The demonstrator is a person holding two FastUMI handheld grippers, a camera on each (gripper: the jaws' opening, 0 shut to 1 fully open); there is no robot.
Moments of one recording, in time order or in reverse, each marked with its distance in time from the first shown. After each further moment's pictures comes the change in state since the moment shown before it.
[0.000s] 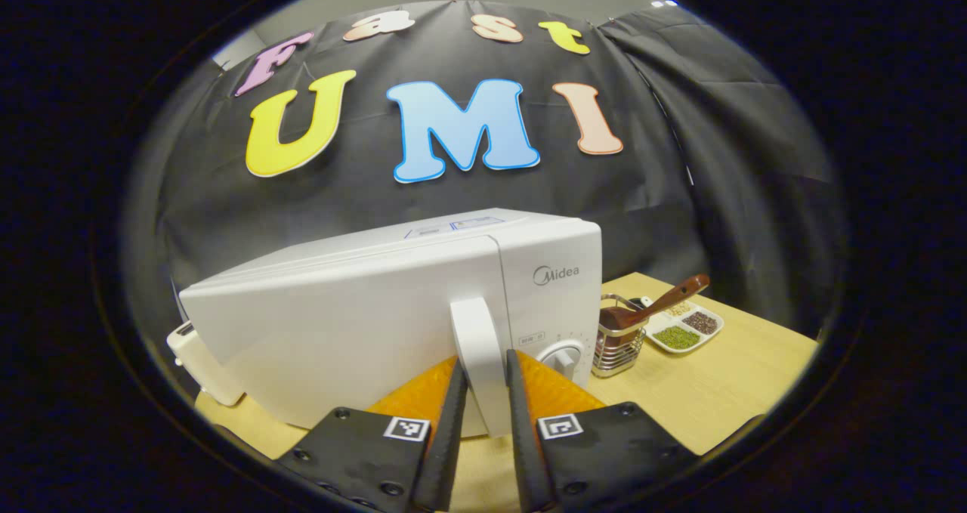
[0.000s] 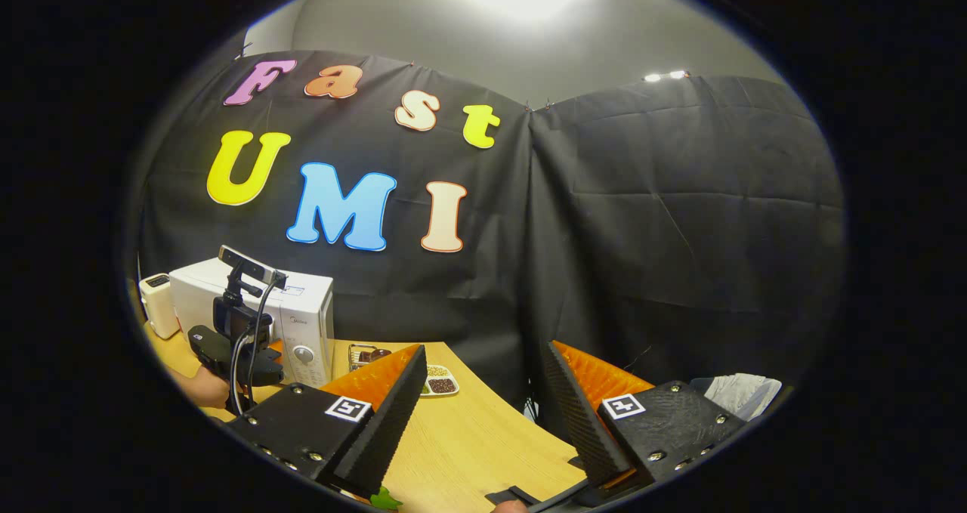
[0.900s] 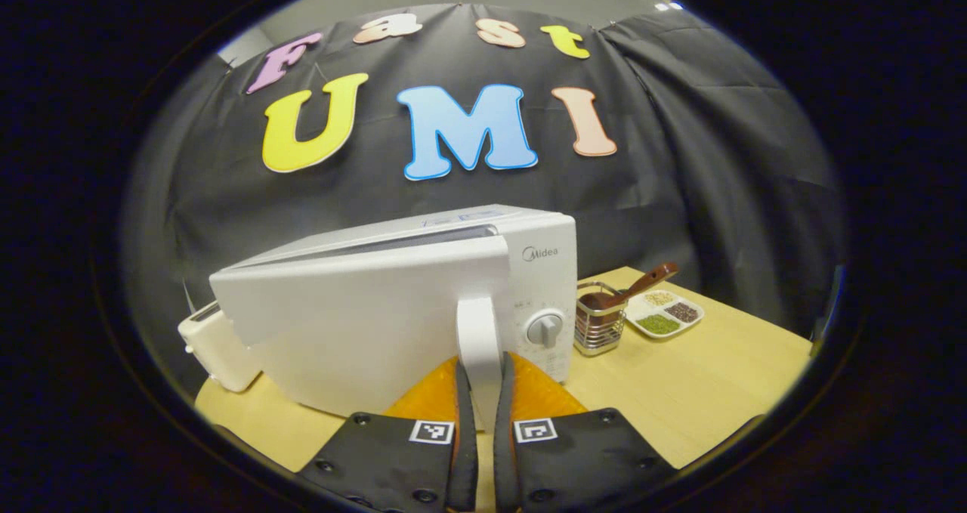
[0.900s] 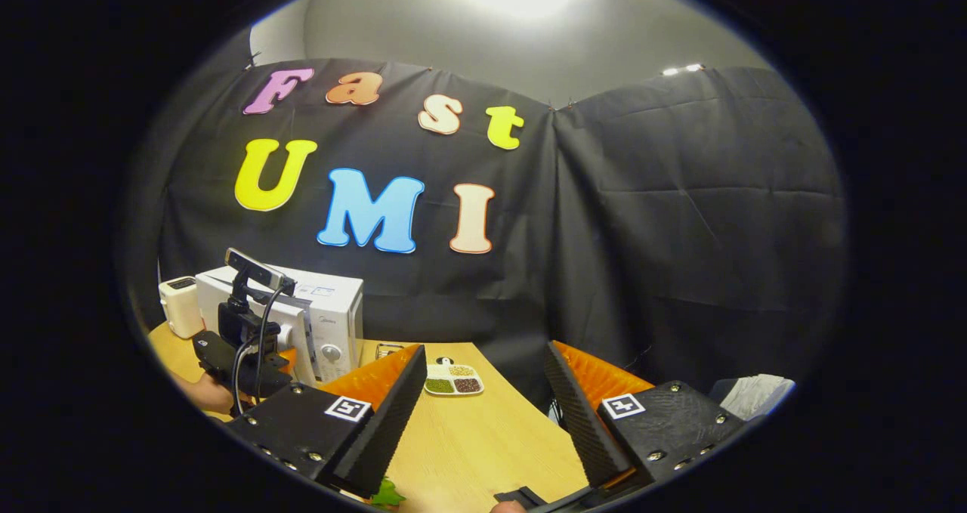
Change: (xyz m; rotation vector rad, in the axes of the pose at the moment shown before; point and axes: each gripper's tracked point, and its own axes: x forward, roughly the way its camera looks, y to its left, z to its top) left arm -0.071 0.002 -0.017 -0.029 0.030 0.005; right arm -0.002 0.014 0.002 0.009 -0.026 0.173
